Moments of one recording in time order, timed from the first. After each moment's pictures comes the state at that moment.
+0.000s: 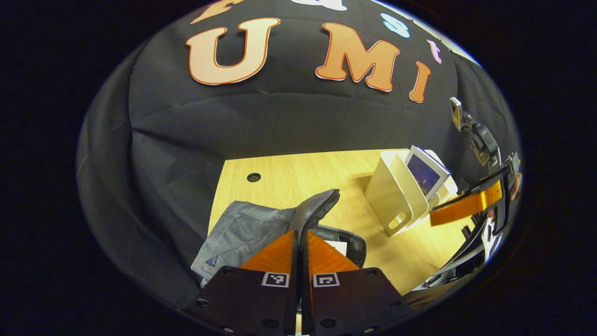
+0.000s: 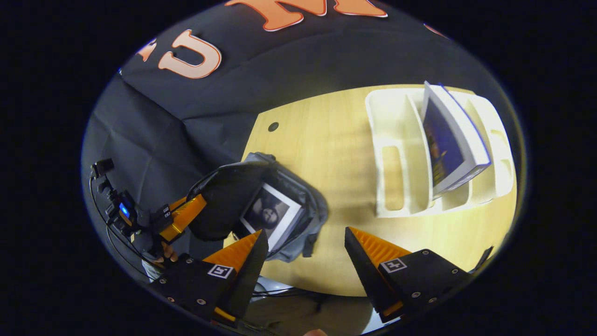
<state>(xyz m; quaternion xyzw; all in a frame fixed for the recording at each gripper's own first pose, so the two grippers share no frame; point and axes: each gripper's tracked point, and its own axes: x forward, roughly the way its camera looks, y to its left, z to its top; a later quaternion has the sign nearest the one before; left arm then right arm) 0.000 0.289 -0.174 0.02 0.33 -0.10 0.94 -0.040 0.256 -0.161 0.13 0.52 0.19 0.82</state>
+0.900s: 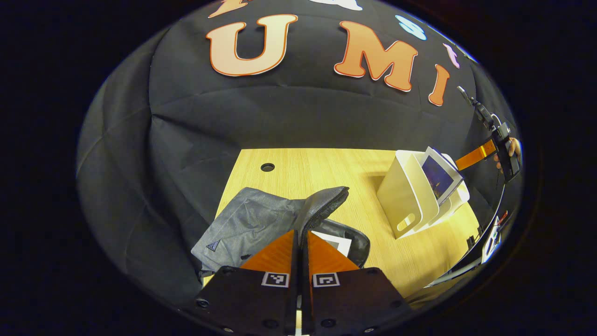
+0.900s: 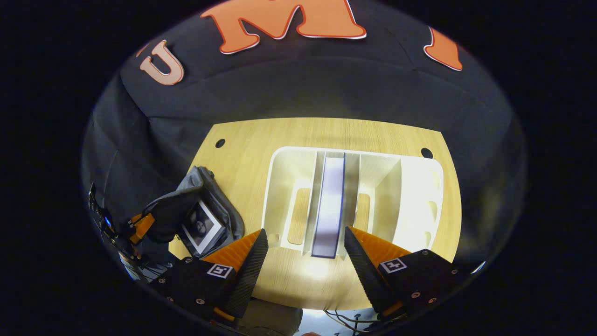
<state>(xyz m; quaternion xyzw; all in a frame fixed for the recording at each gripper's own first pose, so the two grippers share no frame) -0.016 0.289 -0.186 0.00 0.34 -0.02 0.94 0.062 0.095 -0.148 0.00 0.53 0.12 0.84</state>
